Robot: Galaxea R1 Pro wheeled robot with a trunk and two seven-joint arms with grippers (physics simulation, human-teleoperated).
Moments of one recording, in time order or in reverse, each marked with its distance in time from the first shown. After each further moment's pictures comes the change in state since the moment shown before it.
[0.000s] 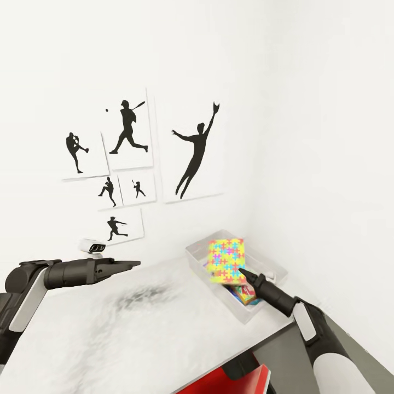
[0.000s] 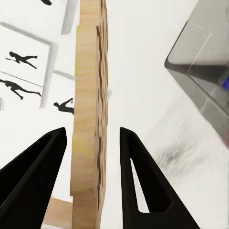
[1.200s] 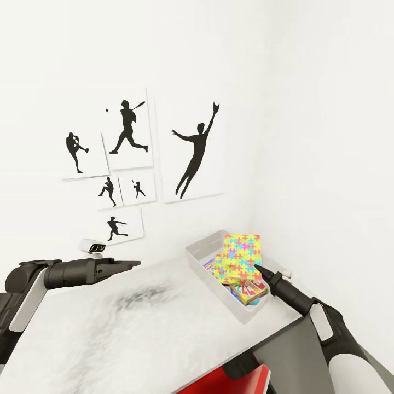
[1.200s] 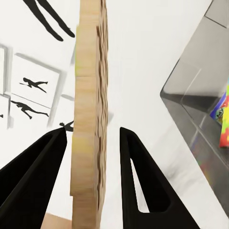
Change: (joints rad) left arm 0.000 0.000 0.000 0.000 -0.001 0.000 0.000; right arm -0.003 -0.067 -0.076 0.002 0.002 0.004 0.069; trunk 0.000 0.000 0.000
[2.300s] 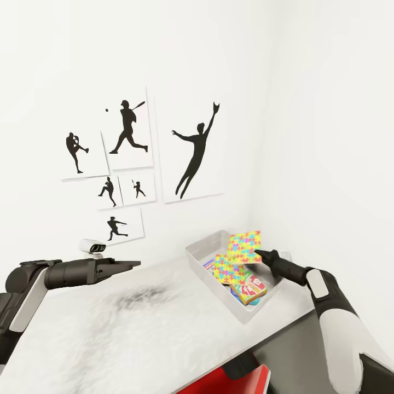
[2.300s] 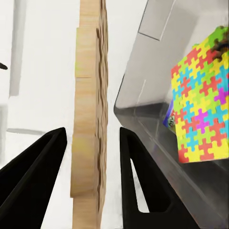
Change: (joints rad) left arm 0.000 -0.001 -0.001 0.001 0.000 -0.001 0.001; right arm -0.228 -0.005 -0.079 0.085 -0.007 0.189 -0.468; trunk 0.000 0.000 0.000
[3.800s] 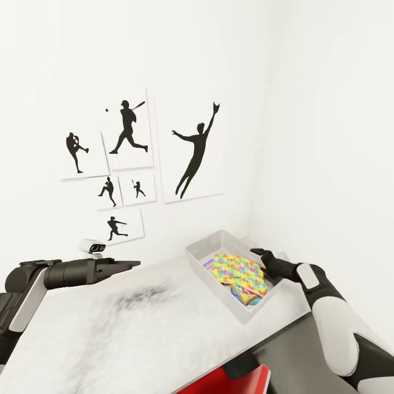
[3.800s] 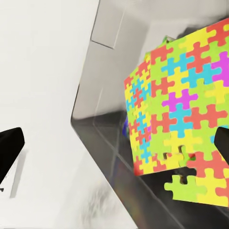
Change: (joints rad) left arm 0.000 0.001 0.001 0.001 0.003 0.002 0.000; right arm -0.086 0.000 0.023 0.157 0.013 -0.128 -0.203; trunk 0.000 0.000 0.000
